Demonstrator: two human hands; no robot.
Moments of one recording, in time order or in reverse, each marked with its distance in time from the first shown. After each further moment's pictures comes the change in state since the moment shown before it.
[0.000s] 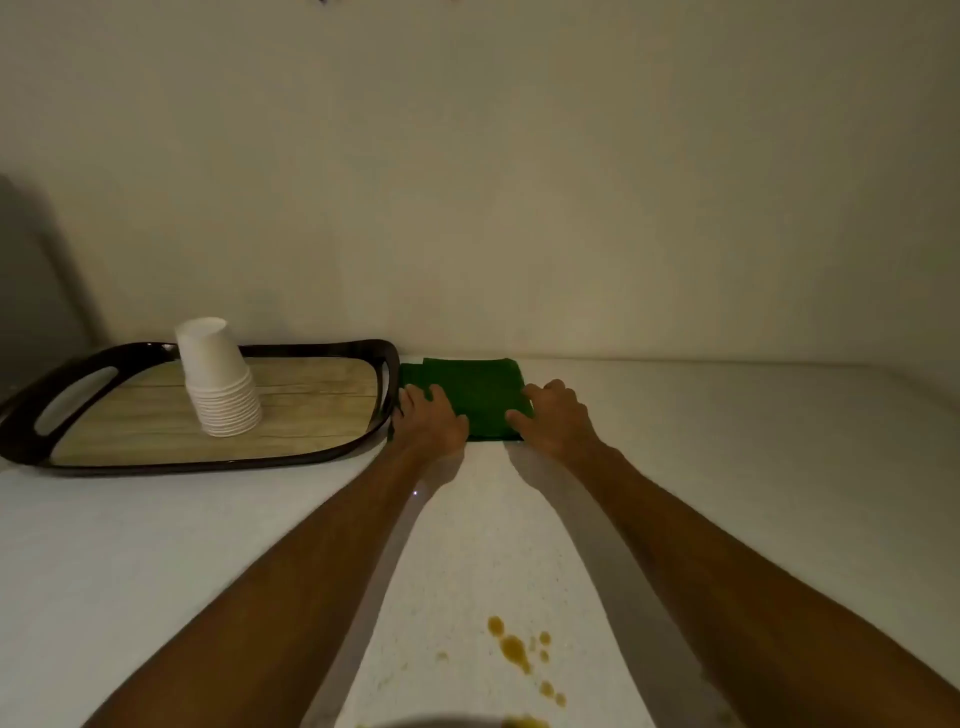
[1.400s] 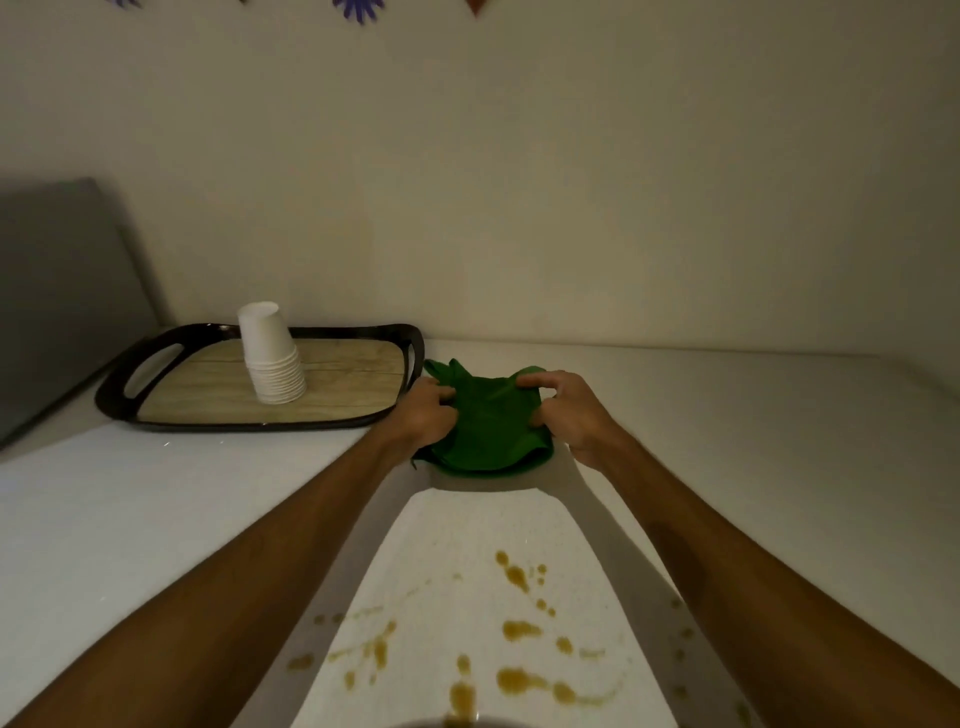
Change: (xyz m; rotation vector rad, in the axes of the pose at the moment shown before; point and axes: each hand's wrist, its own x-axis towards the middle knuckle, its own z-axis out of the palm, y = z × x) left_hand -0.086 -0.022 -0.047 -0.644 -0.101 0.003; right_hand -0.077 -0.024 -0.045 0.866 -0.096 0.150
